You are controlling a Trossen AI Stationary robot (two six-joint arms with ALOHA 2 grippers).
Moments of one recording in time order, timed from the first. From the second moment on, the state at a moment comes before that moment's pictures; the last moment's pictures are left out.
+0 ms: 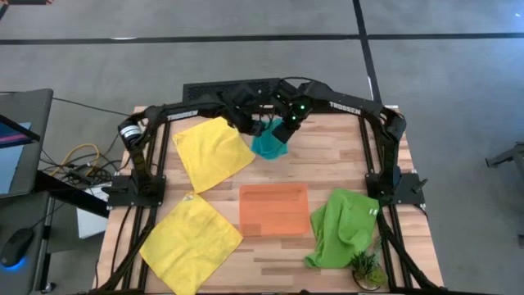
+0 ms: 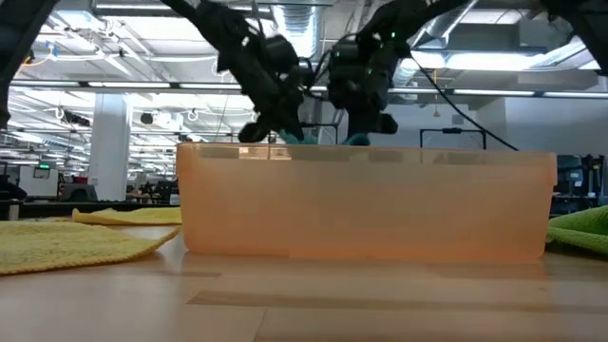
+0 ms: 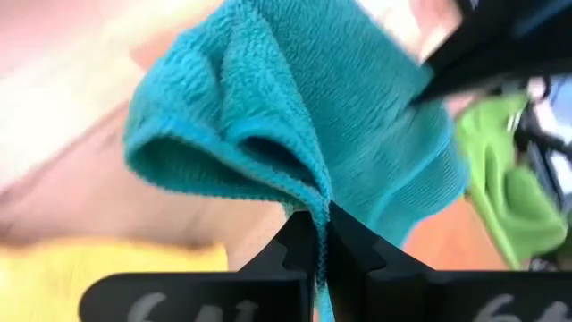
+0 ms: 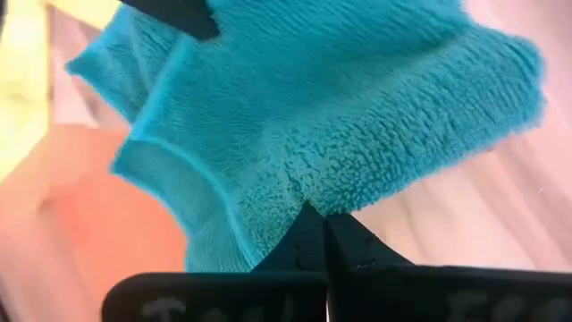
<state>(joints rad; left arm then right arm) 0.54 1.83 1.47 -0.62 0.40 -0.48 -0.51 1.93 1.70 -1.07 -0.34 0.07</state>
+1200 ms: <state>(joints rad) -0.09 1.70 1.46 -0.80 0.03 -0.91 0.03 1.74 1.50 -1.05 -0.26 0.23</state>
